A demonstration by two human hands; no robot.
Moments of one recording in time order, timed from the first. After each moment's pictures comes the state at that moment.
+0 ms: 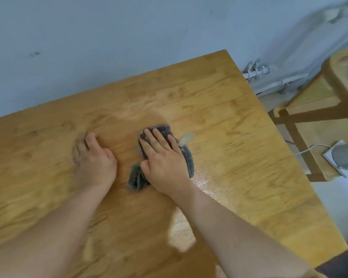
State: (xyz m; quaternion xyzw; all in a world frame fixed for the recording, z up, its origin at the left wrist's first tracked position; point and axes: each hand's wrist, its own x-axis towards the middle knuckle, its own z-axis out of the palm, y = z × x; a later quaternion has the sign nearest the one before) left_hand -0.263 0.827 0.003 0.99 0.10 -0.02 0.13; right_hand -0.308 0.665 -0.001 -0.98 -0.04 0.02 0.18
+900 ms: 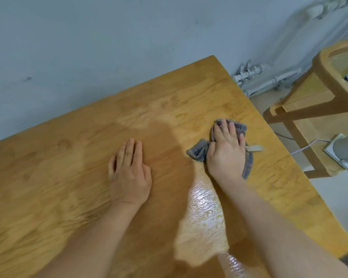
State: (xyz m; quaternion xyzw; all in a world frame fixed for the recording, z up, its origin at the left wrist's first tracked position) left_hand -0.275 0.766 0.005 0.99 -0.12 -0.05 0.06; right_hand -0.312 0.542 0.005 -0.96 0.25 -0.03 0.14
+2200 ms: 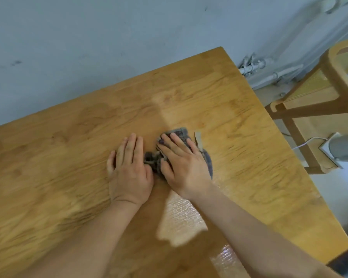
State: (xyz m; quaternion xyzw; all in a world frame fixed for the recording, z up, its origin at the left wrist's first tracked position) left_hand -0.272 0.769 -0.001 0.99 -0.13 -0.04 0.08; right_hand -0.306 0.621 0.006 -0.98 0.00 0.03 0.22
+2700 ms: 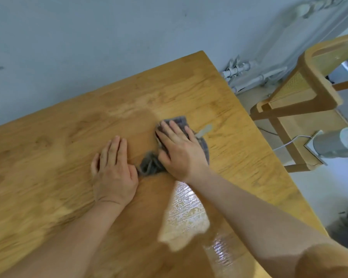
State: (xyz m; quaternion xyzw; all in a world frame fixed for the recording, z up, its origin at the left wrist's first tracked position) left_hand -0.279 0.764 0.006 0.99 -0.11 -0.06 0.06; right_hand -0.295 0.577 0.010 -0.98 -0.01 0.05 0.17
